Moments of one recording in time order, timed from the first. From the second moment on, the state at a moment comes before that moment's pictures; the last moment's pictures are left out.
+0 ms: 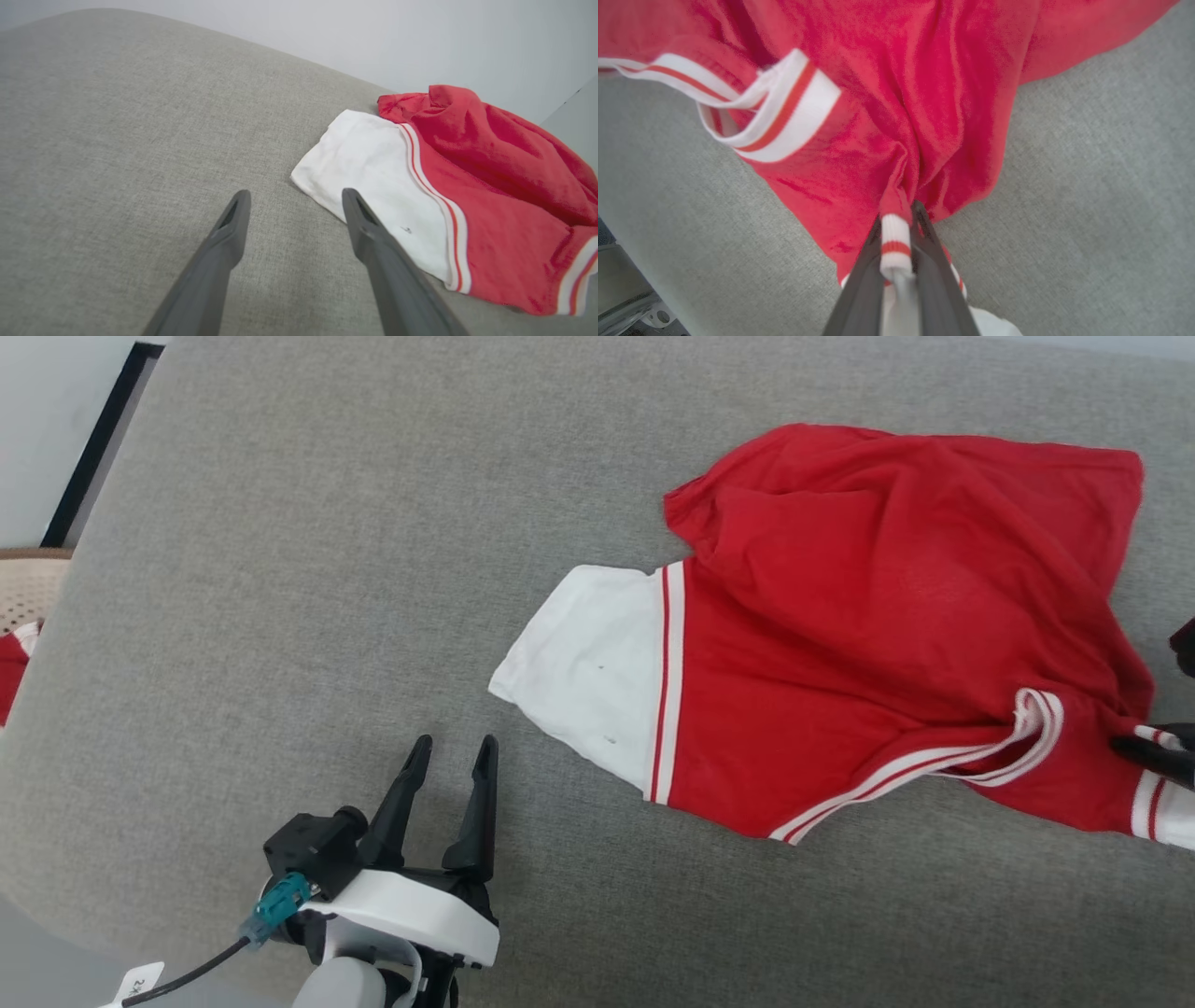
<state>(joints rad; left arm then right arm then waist) -0.15 0.06 -0.22 0.28 -0.42 -0.13 -0.26 -0.84 -1.23 1.09 -0.01 1.12 0.13 0.55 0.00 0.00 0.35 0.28</state>
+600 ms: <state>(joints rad) -0.14 0.08 -0.18 0.27 -0.41 -0.13 -0.26 -0.80 -1.30 1.25 -0.12 0.85 0.13 0.14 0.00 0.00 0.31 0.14</state>
